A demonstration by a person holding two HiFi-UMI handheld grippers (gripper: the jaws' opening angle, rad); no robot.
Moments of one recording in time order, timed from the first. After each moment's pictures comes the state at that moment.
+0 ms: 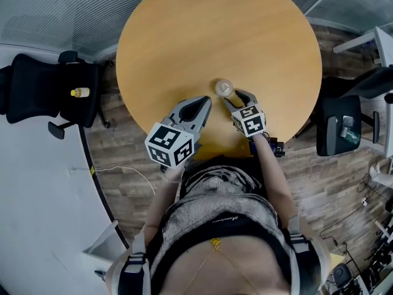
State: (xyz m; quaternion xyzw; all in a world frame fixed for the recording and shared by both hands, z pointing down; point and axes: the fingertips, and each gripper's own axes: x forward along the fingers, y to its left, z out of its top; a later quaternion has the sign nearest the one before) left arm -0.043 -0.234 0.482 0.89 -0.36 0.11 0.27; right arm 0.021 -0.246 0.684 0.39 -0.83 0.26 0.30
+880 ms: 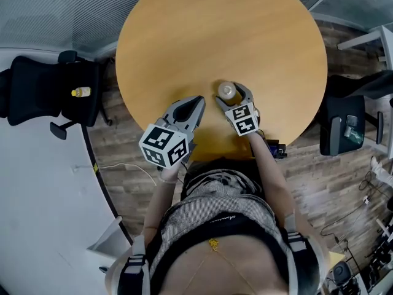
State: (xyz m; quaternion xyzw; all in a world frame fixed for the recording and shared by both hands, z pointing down) left arm -0.062 -0.251 0.497 0.87 -0.37 0.13 0.29; right arm -0.006 -0.273 0.699 0.40 -0.85 0.20 0.28
